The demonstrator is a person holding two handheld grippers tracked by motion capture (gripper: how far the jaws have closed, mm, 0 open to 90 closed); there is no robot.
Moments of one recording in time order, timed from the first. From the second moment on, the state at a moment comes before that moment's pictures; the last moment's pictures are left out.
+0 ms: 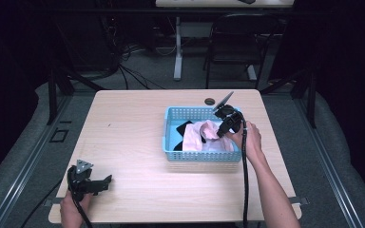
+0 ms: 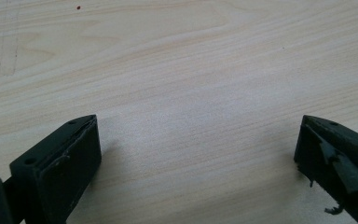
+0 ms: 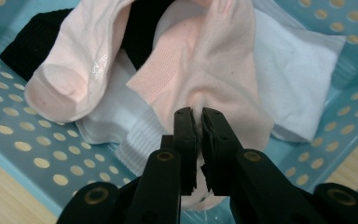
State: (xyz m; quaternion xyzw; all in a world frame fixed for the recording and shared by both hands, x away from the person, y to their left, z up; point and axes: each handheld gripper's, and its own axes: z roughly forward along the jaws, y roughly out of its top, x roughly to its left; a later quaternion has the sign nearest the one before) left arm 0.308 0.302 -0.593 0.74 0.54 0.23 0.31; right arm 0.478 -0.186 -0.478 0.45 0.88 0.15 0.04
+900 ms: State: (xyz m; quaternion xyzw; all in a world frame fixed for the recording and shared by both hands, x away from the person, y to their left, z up) left arm 0.307 0.302 -0.593 0.74 0.54 0.23 0.31; right arm 0.452 -0.193 -0.416 0.44 0.87 0.19 0.09
